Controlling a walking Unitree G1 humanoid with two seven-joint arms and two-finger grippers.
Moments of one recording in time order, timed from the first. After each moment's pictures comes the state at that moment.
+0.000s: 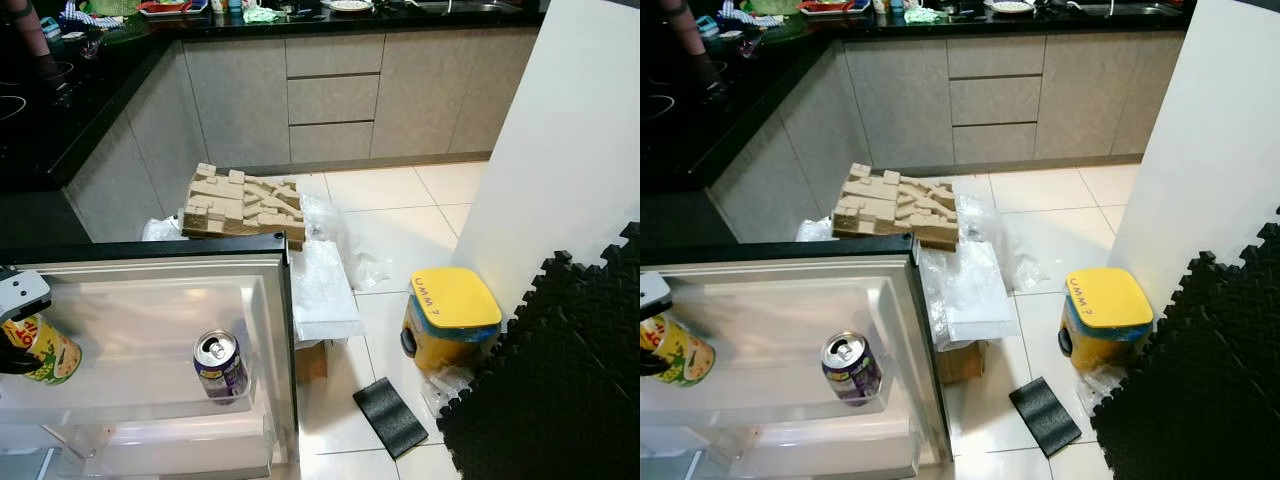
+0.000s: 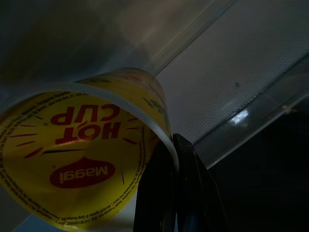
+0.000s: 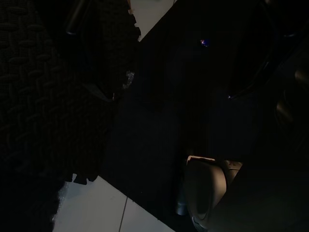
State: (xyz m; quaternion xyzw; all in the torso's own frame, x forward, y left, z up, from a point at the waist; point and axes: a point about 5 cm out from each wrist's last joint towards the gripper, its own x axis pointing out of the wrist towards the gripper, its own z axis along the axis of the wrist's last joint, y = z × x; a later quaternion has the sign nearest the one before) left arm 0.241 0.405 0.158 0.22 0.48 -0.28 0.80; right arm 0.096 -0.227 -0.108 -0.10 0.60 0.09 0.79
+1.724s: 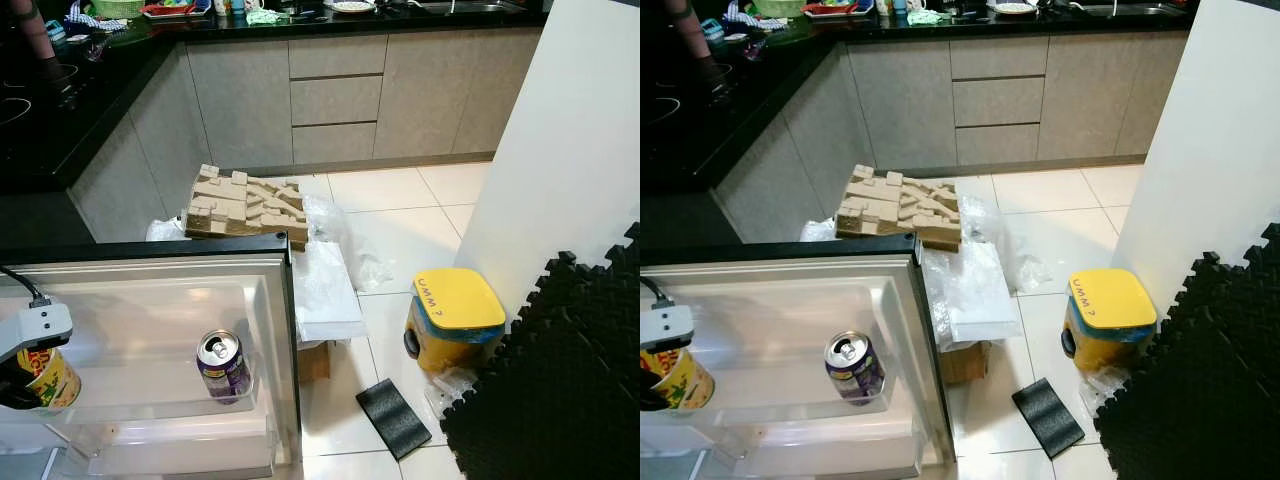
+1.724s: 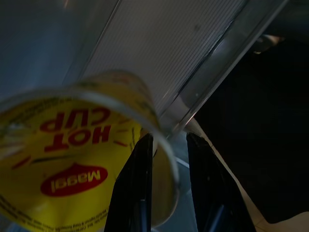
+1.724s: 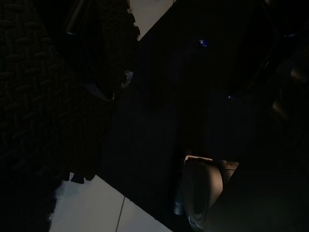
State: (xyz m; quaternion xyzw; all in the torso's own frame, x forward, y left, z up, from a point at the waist) left arm 0.238 0.393 0.145 0.29 0.53 -0.37 0.71; right arm 0.094 -0.226 -0.108 -0.10 0.60 0.09 0.79
